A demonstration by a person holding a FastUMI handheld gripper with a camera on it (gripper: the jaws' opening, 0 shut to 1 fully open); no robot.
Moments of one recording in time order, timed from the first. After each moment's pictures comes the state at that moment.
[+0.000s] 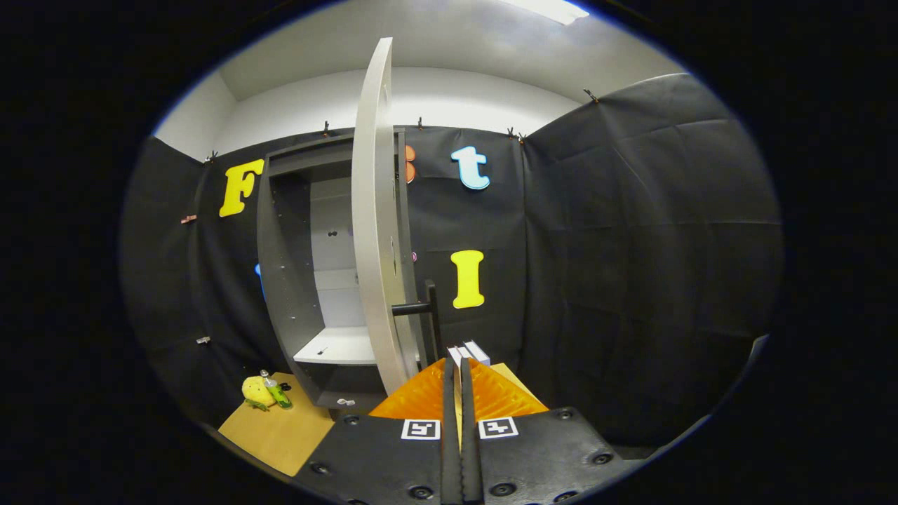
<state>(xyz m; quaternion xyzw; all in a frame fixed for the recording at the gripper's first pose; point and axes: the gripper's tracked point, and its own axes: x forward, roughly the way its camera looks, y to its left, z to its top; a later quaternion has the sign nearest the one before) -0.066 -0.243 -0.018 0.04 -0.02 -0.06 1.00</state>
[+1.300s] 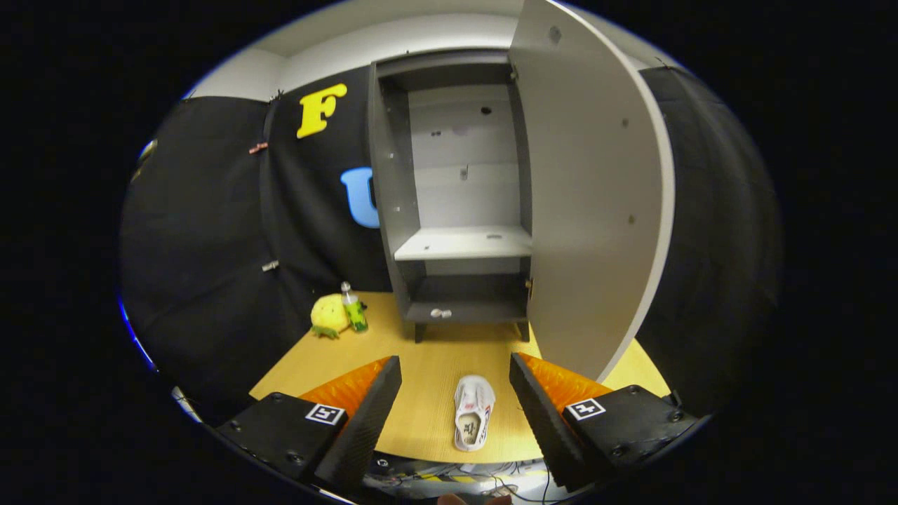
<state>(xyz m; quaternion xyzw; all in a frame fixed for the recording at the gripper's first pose) -0.109 -0.043 -0.231 0.02 0.19 0.10 0.98</state>
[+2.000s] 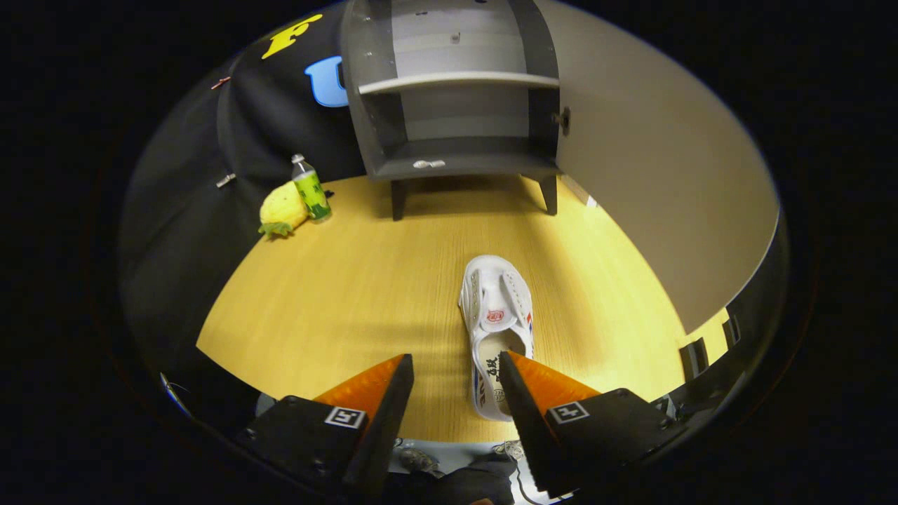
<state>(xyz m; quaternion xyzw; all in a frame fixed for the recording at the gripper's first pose) -0.053 -0.025 -0.491 0.01 0.37 0.05 0.93</state>
